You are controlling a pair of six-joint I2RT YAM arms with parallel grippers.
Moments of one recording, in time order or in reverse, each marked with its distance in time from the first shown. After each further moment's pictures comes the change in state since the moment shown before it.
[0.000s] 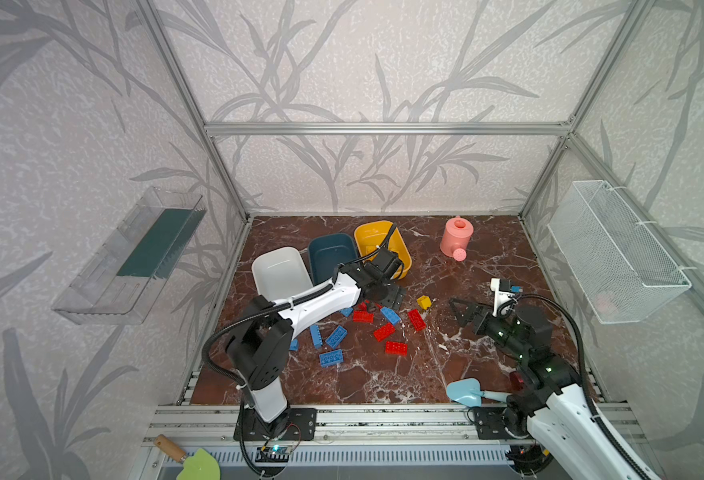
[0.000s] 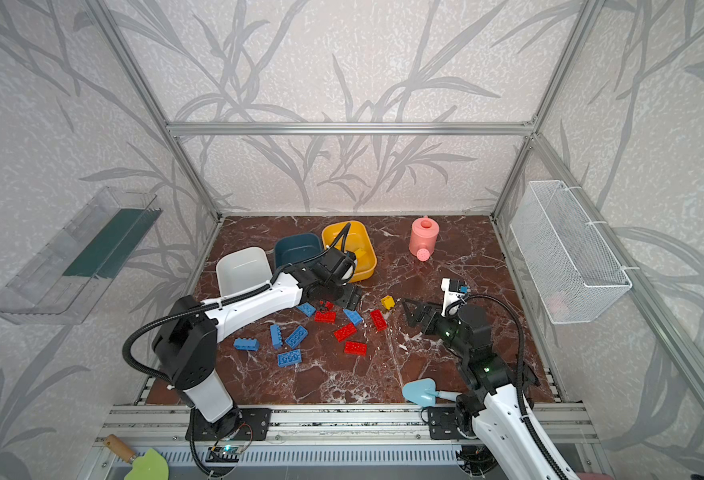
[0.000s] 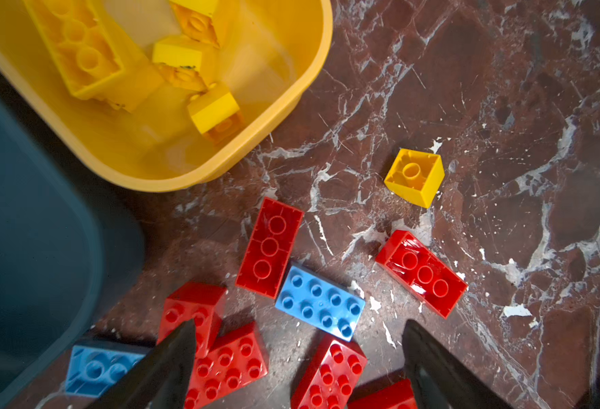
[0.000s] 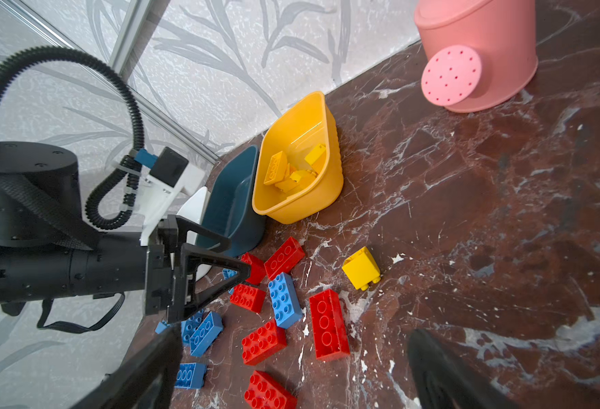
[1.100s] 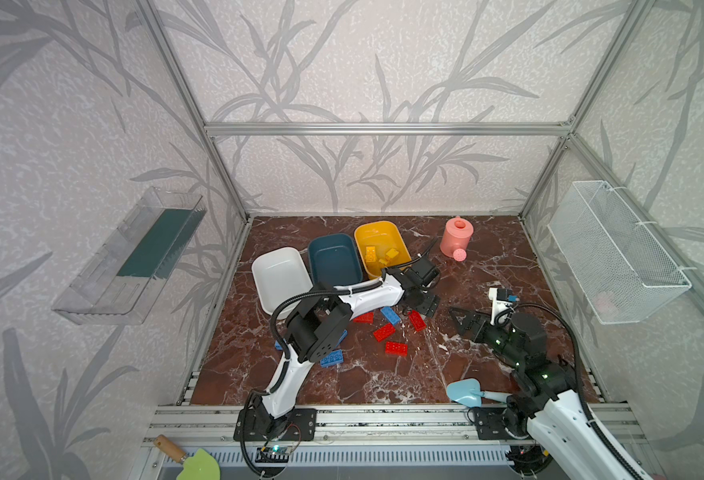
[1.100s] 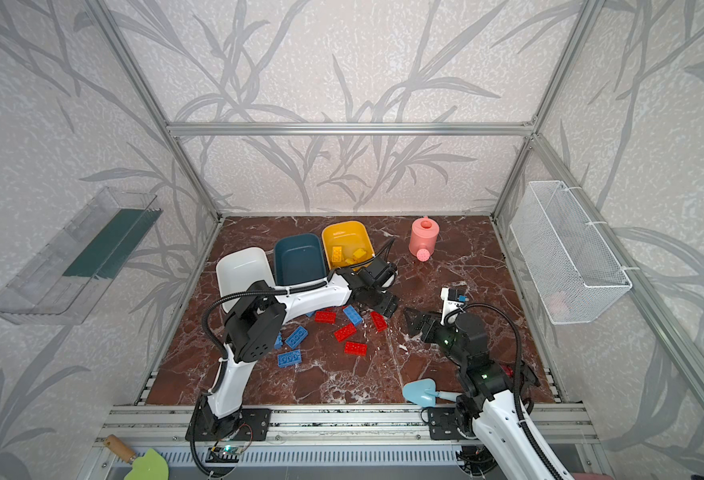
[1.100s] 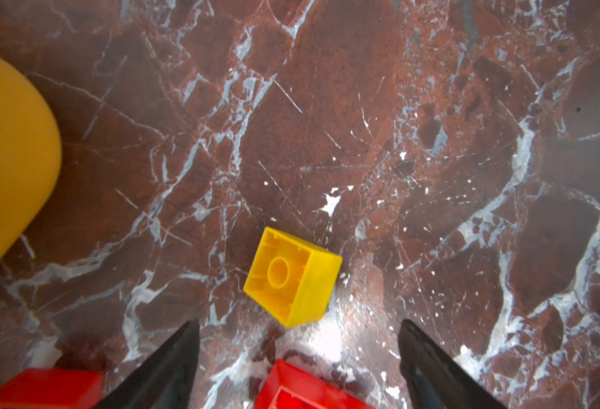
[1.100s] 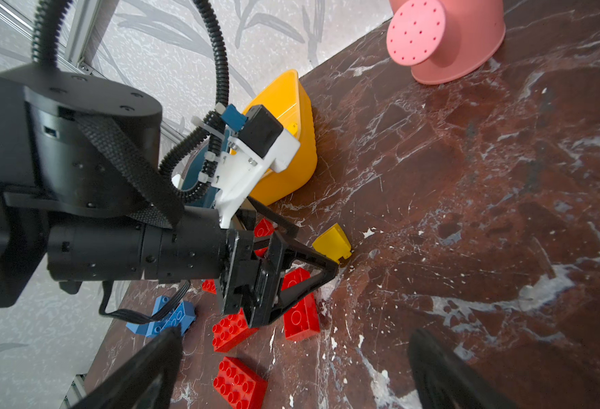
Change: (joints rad) left arm -0.119 0.387 0.306 0.071 0.082 0.000; right arm 0.013 -0.048 -0.087 -0.004 0.042 -0.011
